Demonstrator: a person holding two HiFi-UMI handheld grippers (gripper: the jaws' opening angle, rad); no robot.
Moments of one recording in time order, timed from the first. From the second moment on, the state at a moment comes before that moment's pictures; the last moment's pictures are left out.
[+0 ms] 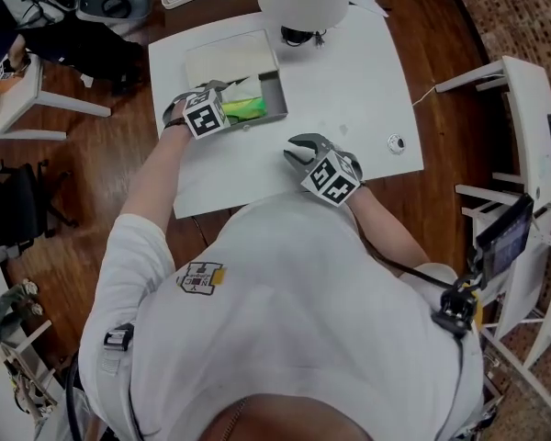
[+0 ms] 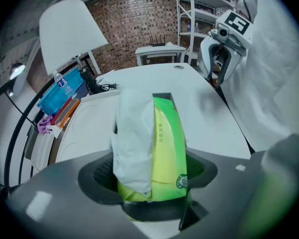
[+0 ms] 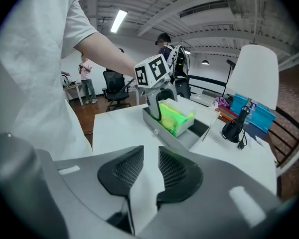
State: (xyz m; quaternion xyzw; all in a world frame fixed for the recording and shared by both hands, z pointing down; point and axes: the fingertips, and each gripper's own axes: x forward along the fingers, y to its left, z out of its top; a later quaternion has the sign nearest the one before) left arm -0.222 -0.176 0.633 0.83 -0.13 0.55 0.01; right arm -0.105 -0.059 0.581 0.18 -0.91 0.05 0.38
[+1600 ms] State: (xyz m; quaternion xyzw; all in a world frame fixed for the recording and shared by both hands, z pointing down) left arm -0.238 -0.197 0.565 0.83 -0.17 0.53 -0.03; right arm -0.101 -0.065 0.592 0.15 -0.92 0.06 0.36
